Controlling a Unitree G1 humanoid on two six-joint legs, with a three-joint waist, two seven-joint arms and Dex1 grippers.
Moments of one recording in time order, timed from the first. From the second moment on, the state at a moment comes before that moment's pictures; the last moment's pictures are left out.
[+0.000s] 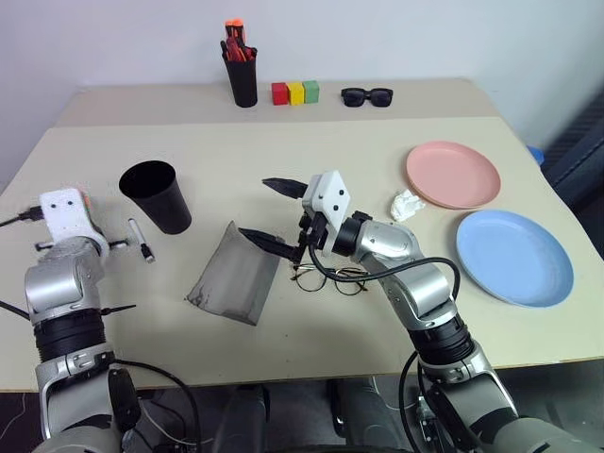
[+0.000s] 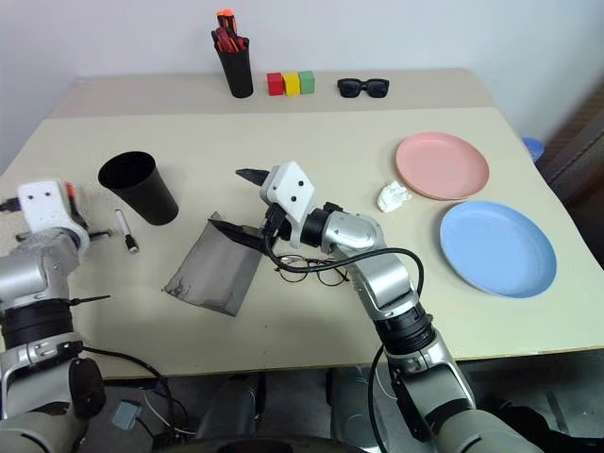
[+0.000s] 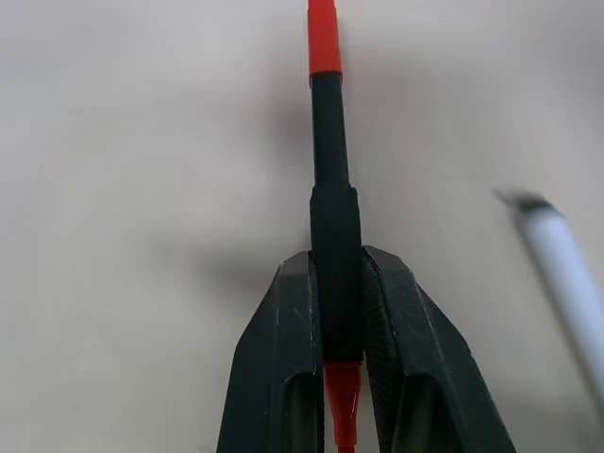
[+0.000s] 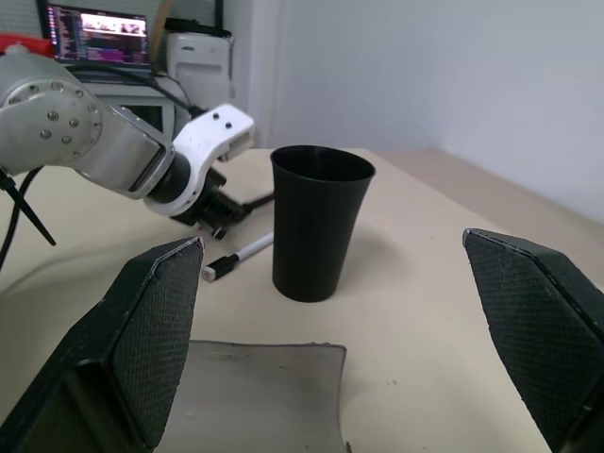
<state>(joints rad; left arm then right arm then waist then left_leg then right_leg) -0.49 0.50 0.50 0.14 -0.11 0.79 0.10 -0.56 -0.17 0.28 -0.17 0.24 0.31 0.72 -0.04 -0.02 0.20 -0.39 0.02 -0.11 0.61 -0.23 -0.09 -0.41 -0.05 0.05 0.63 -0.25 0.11</state>
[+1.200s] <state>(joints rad) -0.37 0.31 0.30 -0.19 -0.07 0.27 0.07 -0.56 -0.14 0.28 -0.17 0.24 0.29 0.69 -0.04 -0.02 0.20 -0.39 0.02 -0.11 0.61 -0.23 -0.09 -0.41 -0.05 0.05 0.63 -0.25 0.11</state>
